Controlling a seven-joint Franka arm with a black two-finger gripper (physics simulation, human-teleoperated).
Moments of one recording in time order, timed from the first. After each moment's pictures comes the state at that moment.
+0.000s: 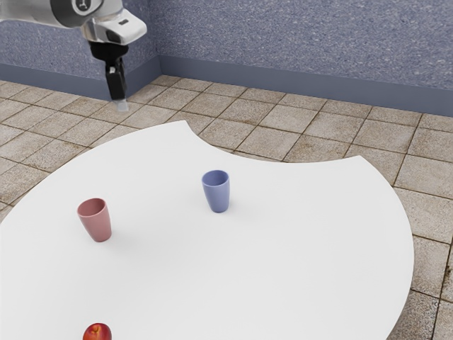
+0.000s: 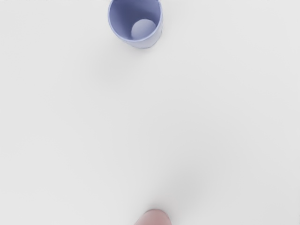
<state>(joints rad) -0.06 0.11 0.12 -1.43 0.08 1.61 0.93</state>
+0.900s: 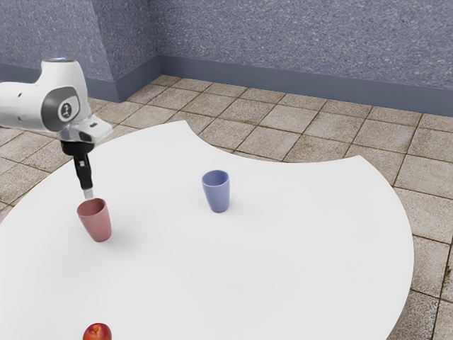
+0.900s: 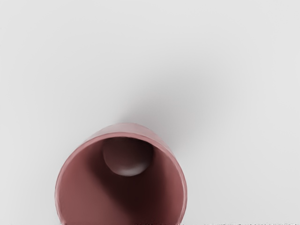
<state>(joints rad) 0.18 0.12 0.13 -1.98 0.07 1.99 0.94</state>
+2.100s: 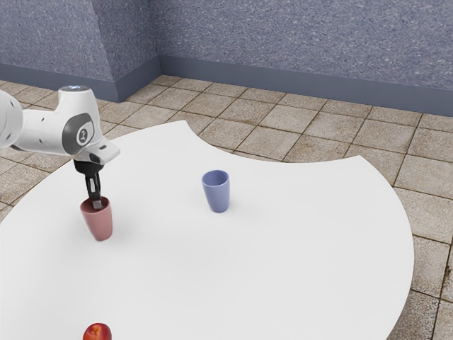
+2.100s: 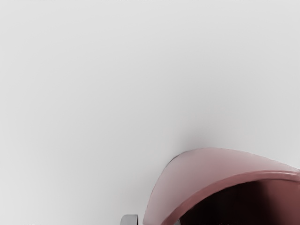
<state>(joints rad) 0.20 0.35 0.15 -1.89 0.05 2.15 1.08</state>
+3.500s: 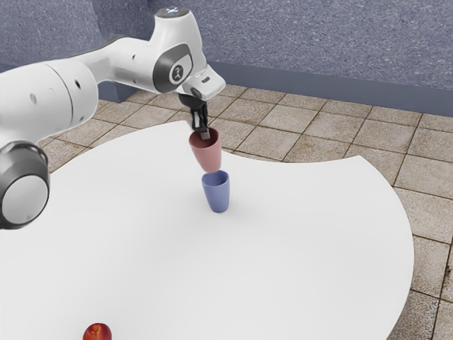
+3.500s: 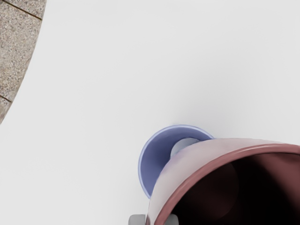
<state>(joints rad) -0.20 0.52 0.17 -1.27 -0.03 1.99 1.04</state>
